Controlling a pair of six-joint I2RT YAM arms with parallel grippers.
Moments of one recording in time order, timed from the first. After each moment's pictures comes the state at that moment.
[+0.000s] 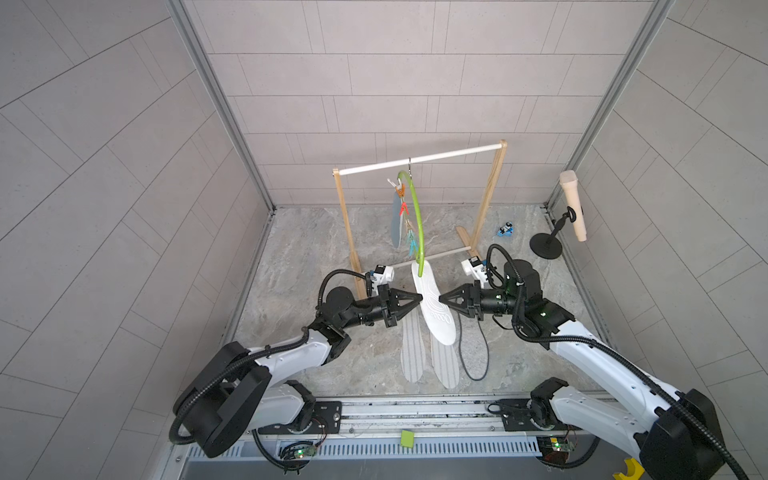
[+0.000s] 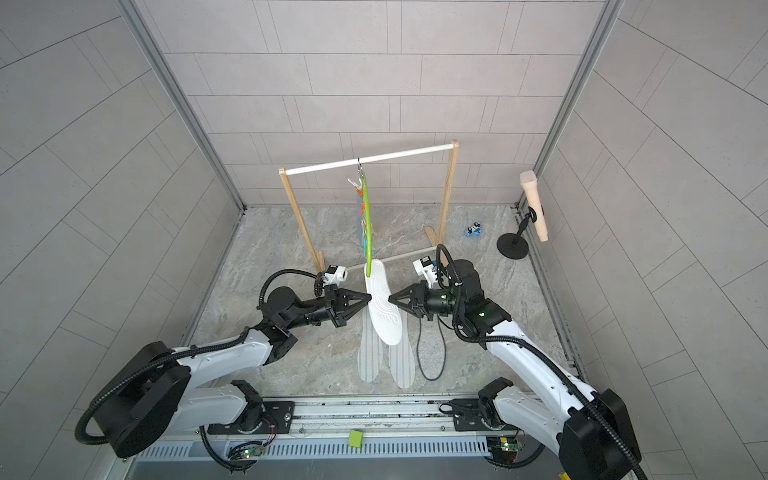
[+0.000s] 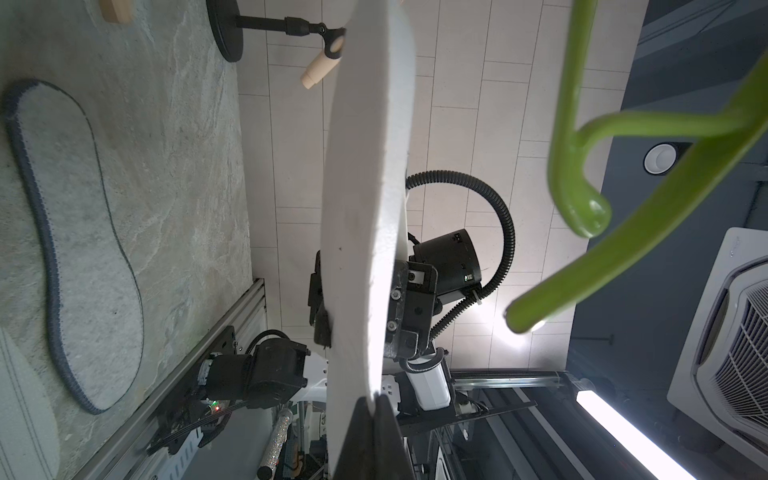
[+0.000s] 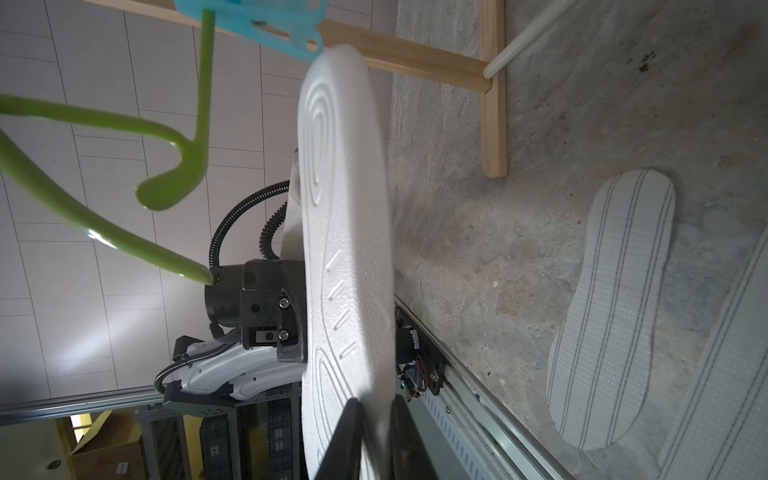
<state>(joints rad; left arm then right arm) -0.64 1.26 0.39 0.99 0.74 -1.67 0.42 1.00 0.65 -0.03 -0.85 1.13</state>
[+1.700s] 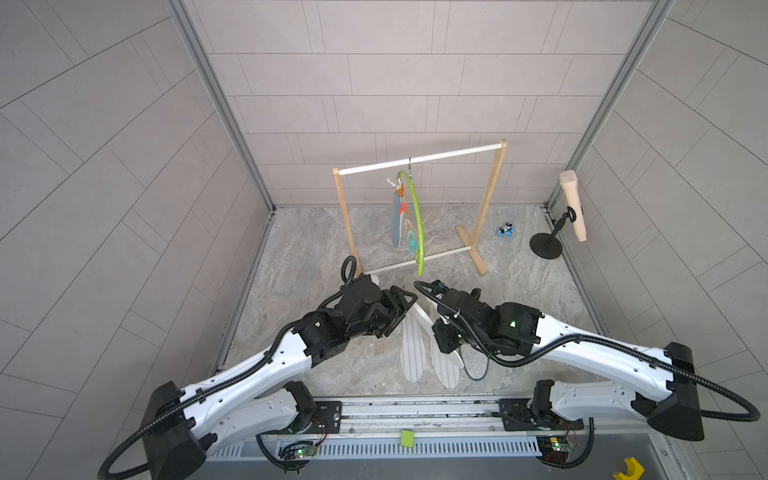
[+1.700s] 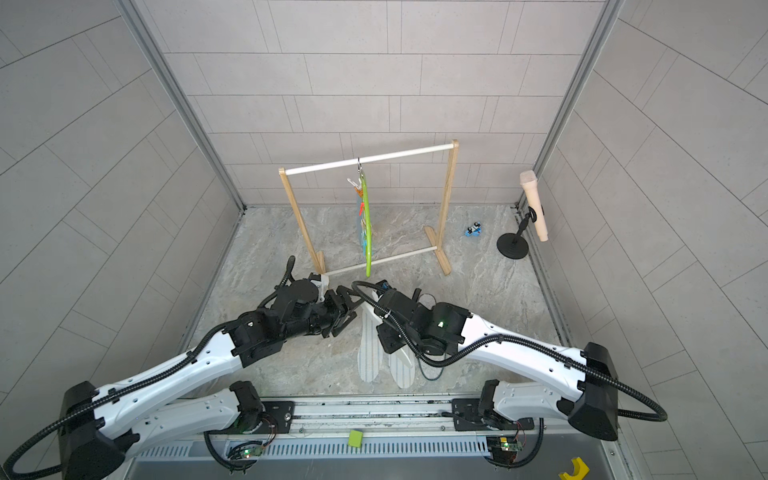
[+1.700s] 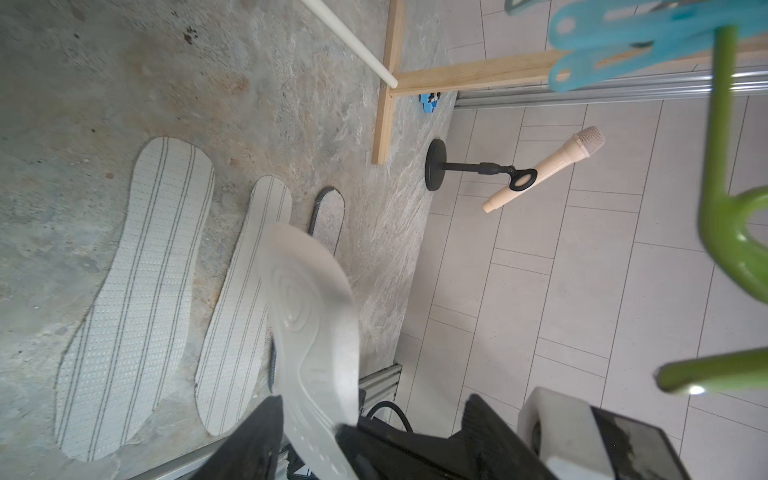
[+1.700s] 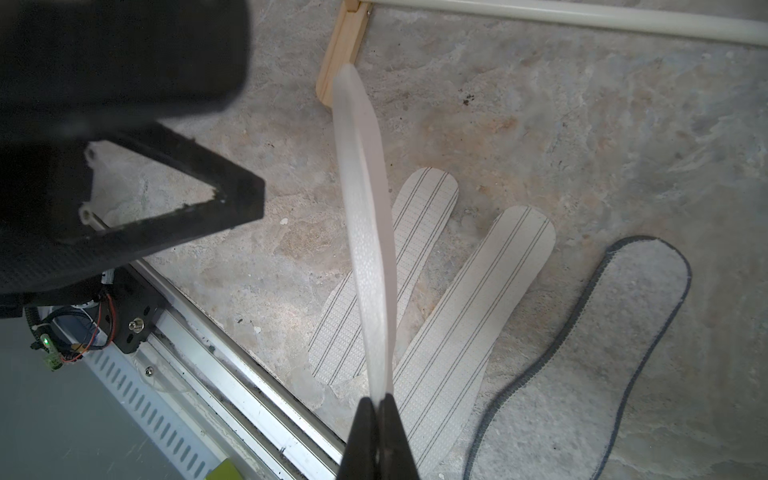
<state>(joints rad) -0.89 1.00 0.76 -0.28 0.07 -1.49 1.08 1.19 1.03 -0.79 0.13 0.53</state>
